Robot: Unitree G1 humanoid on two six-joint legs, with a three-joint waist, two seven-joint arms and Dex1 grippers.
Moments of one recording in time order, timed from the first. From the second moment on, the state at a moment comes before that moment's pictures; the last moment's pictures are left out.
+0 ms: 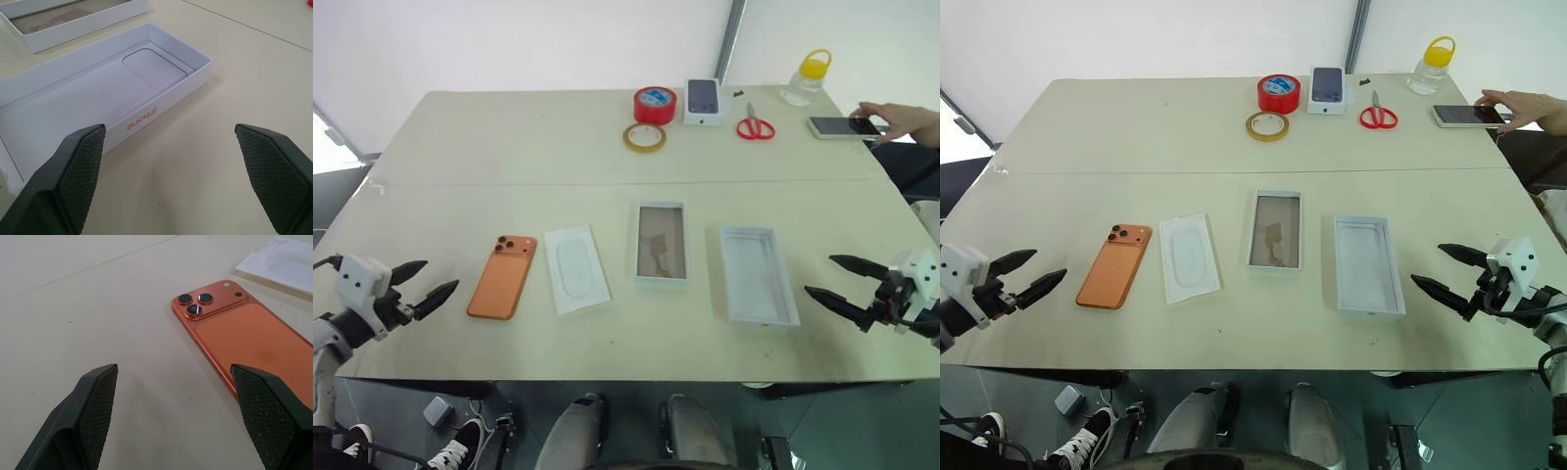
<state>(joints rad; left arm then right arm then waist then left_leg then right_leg) 0.08 0.78 0.47 0.25 -0.43 0.03 -0.97 -0.03 -0.86 -0.41 0.38 0.44 -0.04 1.22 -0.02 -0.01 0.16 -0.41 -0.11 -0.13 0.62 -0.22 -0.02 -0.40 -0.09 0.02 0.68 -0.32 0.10</state>
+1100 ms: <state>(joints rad) 0.06 0.78 0.47 0.24 -0.43 0.05 -0.96 -0.09 -0.85 -0.41 0.36 0.44 0.00 1.16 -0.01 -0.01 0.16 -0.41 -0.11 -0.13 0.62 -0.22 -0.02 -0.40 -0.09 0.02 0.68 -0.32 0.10</state>
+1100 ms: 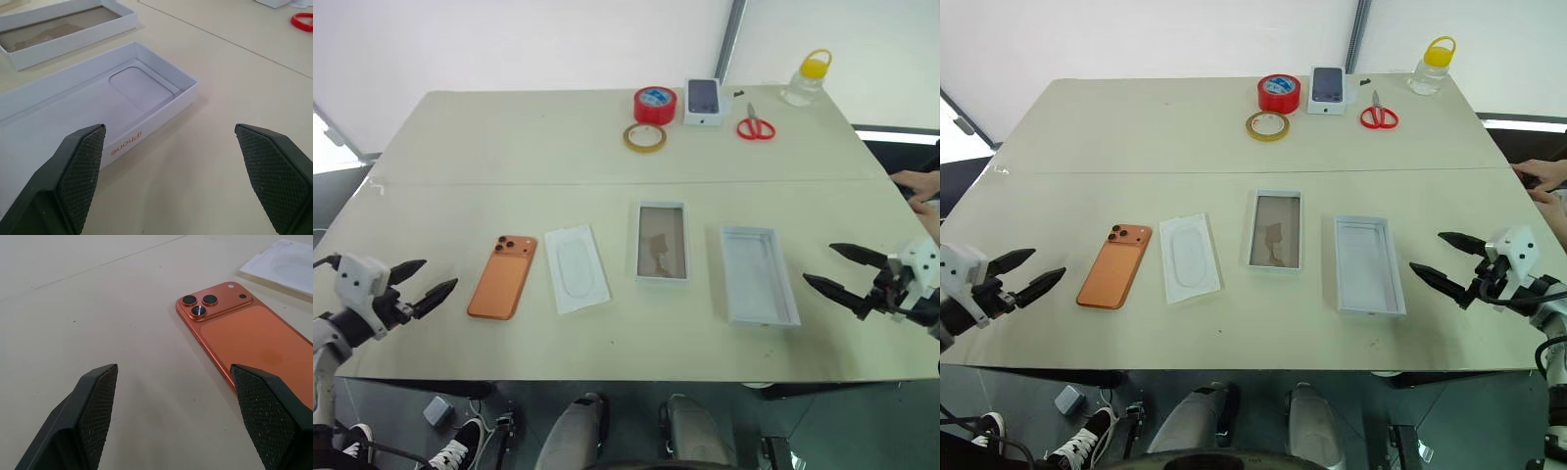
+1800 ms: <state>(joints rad) -0.14 0.55 0.28 -0.33 -0.78 0.97 -0.50 -0.33 -0.68 -0.12 0.05 0.36 0.15 0.94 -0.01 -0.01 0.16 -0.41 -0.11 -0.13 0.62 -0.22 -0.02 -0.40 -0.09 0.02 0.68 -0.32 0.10</state>
